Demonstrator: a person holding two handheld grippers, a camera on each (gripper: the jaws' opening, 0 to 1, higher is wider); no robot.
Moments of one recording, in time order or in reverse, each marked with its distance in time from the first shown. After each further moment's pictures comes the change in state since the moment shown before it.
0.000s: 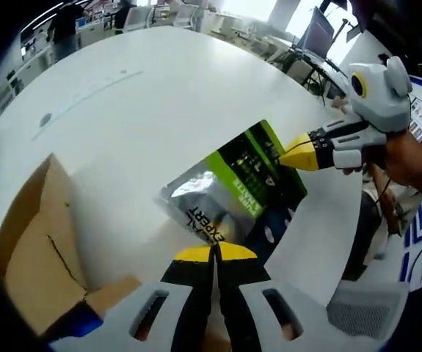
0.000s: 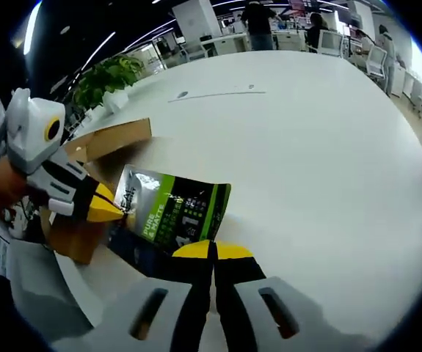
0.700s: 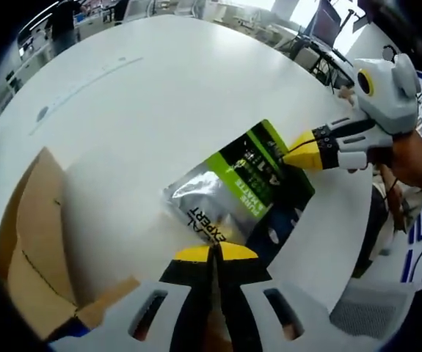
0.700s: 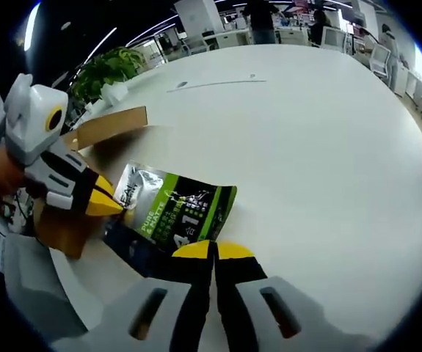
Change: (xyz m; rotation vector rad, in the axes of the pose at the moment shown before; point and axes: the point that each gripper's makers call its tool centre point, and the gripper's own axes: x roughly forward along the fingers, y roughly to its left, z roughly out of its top) left arm 0.015 0.010 -0.008 0.006 0.063 0.032; right arm 0.017 -0.005 -0.012 -0.009 0.024 0.008
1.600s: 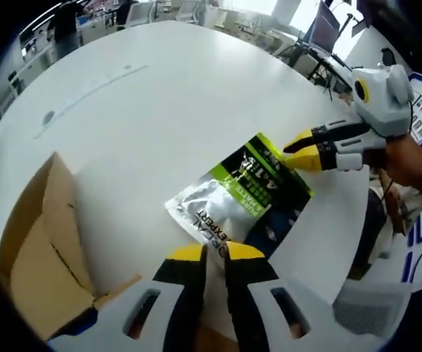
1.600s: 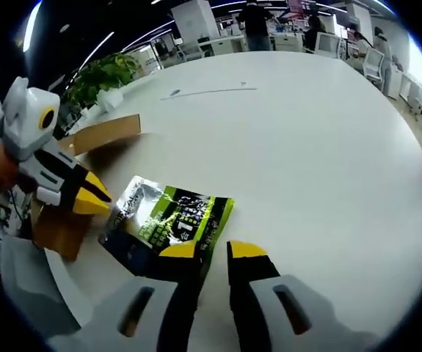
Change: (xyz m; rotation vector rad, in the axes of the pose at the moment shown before) left arm -0.024 -0.006 0.006 -0.006 -0.051 -0.002; right arm -0.016 -0.012 0.008 -0.001 -0.051 -0.044
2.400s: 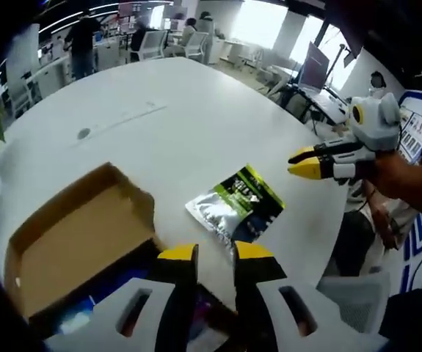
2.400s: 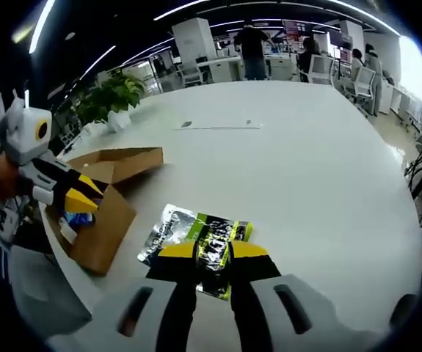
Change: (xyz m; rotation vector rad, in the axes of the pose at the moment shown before) left arm -0.092 0.012 -0.008 -0.050 -0.201 -0.004; right arm -0.064 0.055 0.039 -0.022 -0.121 -0.042
